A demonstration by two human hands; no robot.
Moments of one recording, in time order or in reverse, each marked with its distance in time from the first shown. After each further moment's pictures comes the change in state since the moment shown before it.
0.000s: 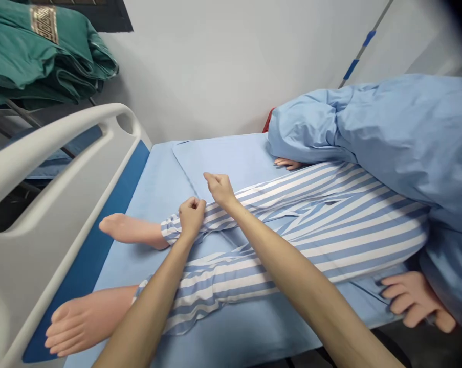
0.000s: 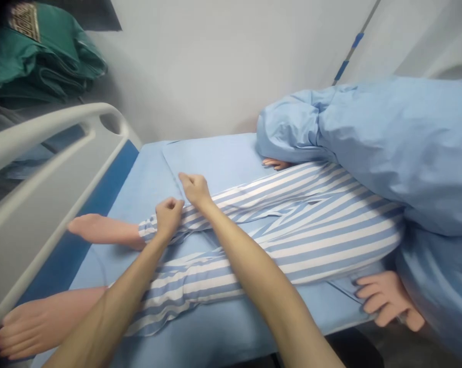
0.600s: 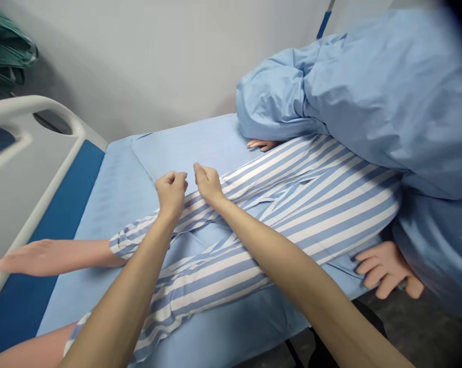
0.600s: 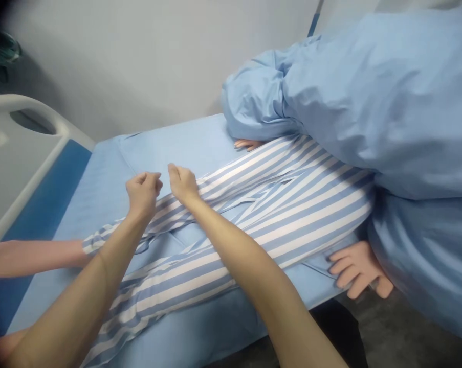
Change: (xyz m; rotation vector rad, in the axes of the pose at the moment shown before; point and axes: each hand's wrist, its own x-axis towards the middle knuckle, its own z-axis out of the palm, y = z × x) left_hand 0.013 0.054 0.079 -0.165 -0.096 -0.003; right_hand 0.006 0.032 -0.075 -0.132 0.187 -0.038
